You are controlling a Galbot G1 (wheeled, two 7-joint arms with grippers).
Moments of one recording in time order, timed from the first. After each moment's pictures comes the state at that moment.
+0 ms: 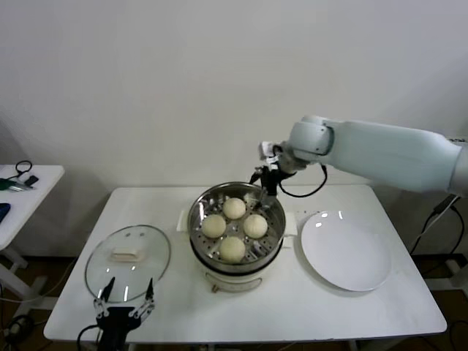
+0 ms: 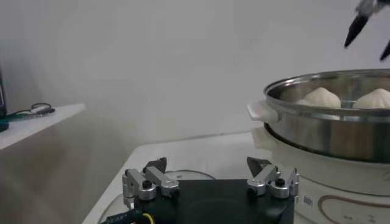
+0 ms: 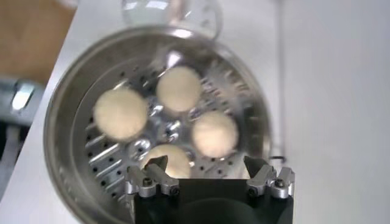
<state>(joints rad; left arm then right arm) 1.89 -1.52 -0.64 -2.23 0.02 0.07 -0.02 0.69 0.94 -1.39 1.40 0.80 -0.42 -0.77</state>
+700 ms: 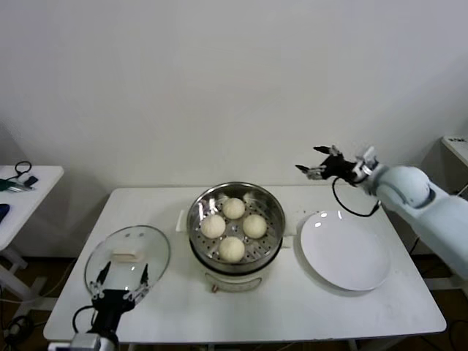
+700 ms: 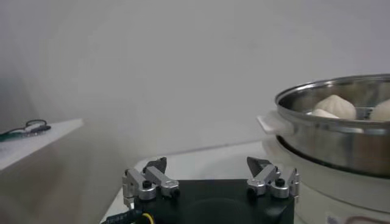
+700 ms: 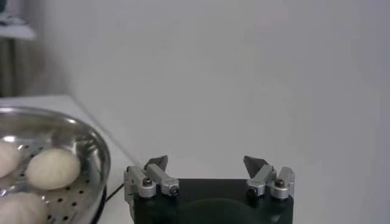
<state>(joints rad) 1.78 -1.45 -0.68 -2.18 -0.02 0.11 0.00 -0.37 0.58 -0.23 1.57 0.77 -0.24 -0.24</state>
